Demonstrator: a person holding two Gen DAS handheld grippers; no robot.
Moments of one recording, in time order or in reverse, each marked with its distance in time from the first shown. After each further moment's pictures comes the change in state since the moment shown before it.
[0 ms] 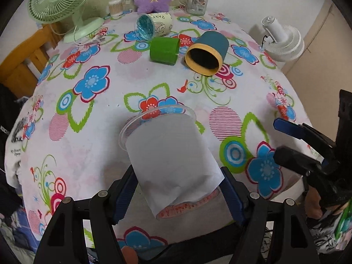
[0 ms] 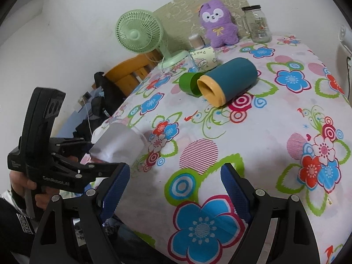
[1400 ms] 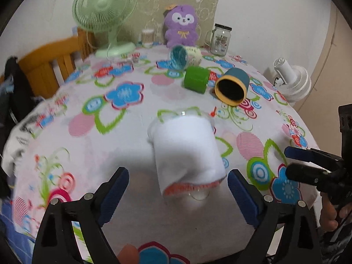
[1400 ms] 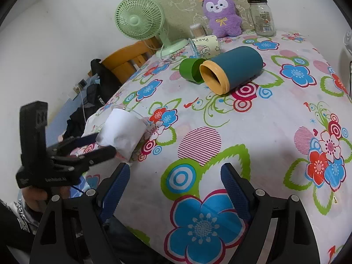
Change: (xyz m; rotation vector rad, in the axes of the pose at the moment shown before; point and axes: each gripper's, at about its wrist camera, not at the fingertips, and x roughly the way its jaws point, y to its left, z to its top) left arm 0.004 0.038 -0.044 -0.127 -0.318 0.026; right arm 0.017 0.006 -0.009 -0.030 0.059 -0.036
